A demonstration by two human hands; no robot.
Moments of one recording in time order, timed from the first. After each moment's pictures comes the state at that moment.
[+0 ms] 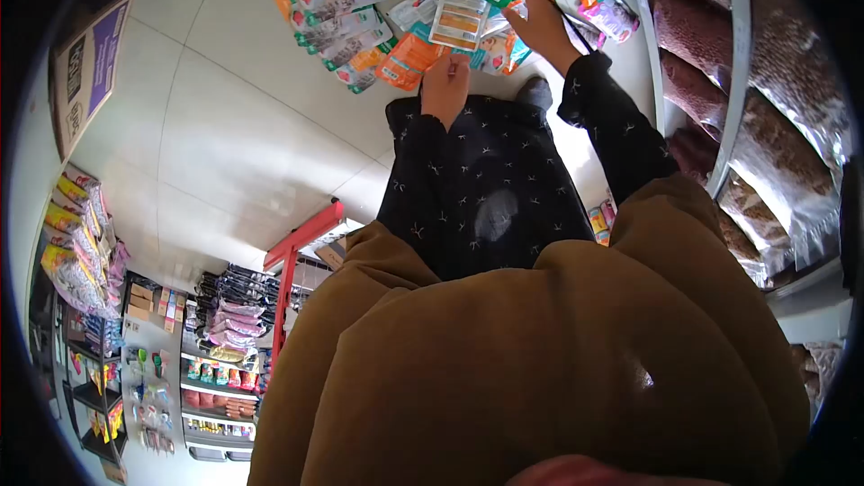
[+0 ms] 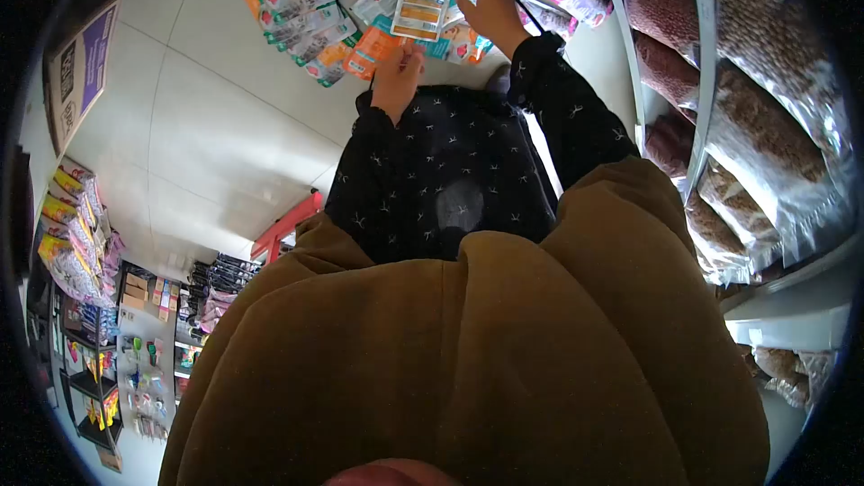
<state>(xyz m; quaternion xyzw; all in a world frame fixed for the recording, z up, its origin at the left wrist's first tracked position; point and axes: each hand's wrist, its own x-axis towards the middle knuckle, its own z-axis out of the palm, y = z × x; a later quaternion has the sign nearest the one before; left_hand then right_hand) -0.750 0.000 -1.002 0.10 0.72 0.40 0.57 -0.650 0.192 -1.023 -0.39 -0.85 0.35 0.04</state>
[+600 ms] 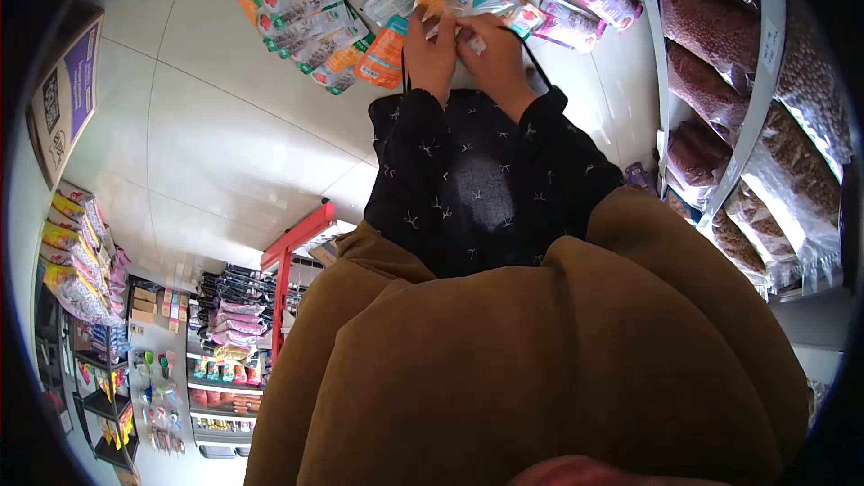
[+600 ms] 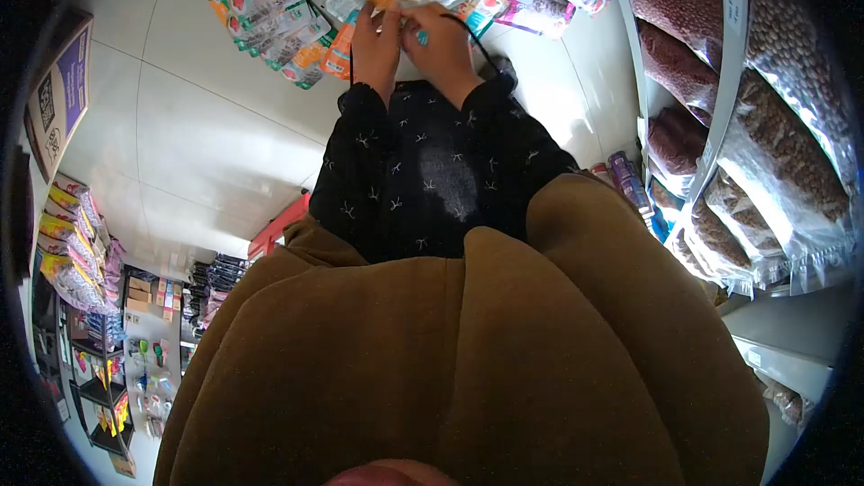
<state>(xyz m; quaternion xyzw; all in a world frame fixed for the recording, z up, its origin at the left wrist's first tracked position) -0.748 0.064 -0.997 -0.04 0.75 0.48 0.45 -0.661 0.115 -0.998 -0.48 -0.70 0.53 0.08</state>
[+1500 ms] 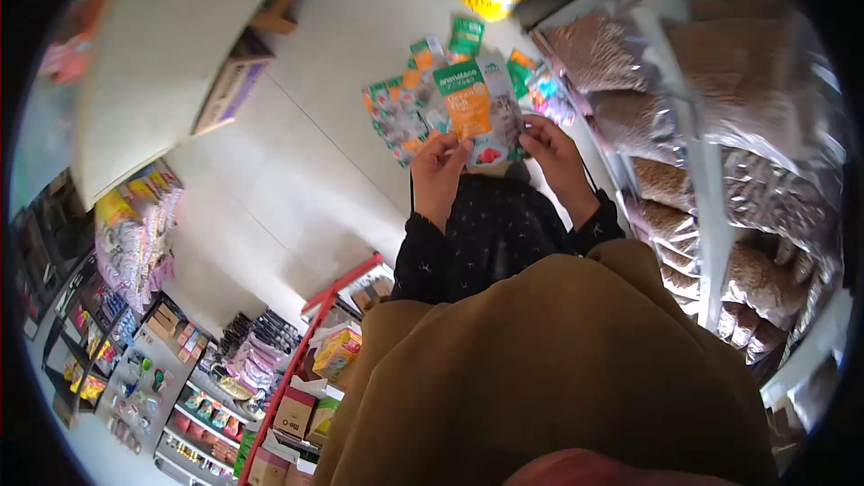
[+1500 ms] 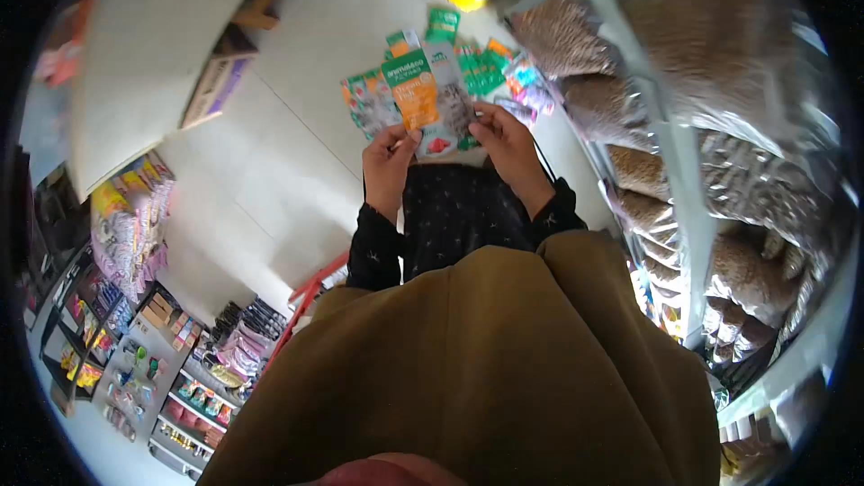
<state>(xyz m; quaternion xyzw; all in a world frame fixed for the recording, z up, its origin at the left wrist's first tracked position) -0.781 0.079 -0.623 0.06 0.68 0.55 0.48 -0.628 0.197 -0.633 -0.45 -0.47 0.74 0.15</state>
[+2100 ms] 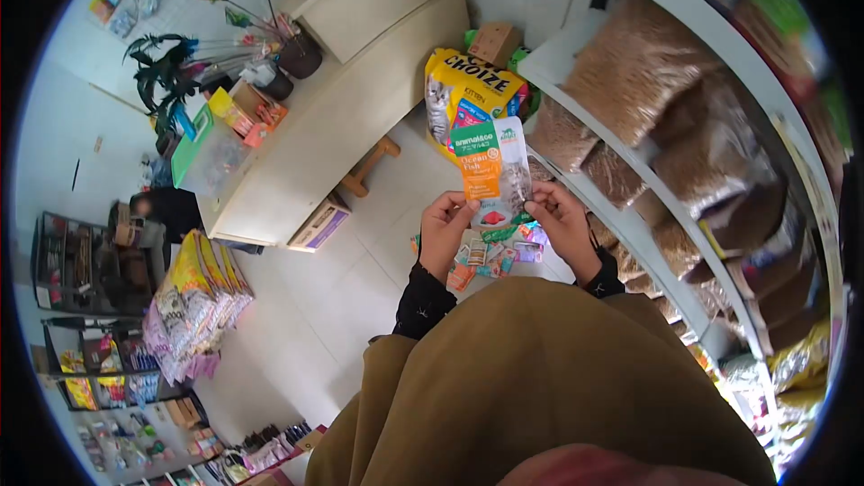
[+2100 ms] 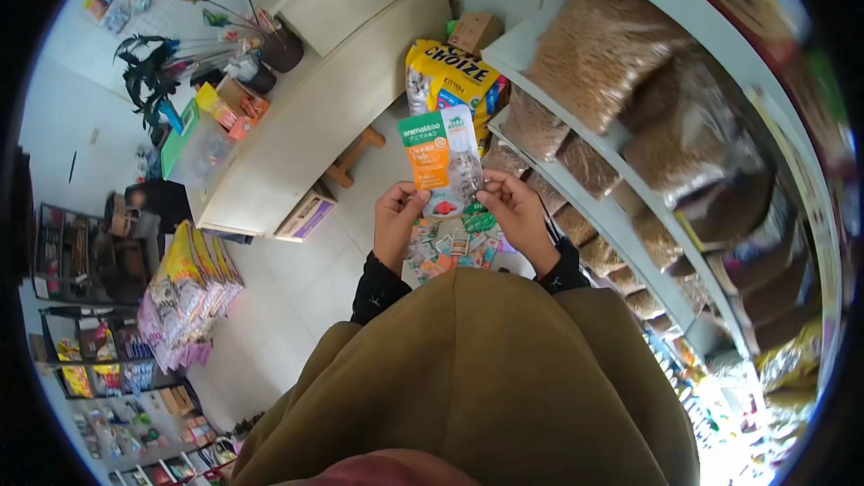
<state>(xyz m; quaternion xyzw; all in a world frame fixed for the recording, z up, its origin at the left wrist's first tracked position) -0.721 0.064 -0.268 0.31 0.54 0.64 0.45 -0.540 0.152 -0.277 -0.27 -0.57 0.67 0.39</state>
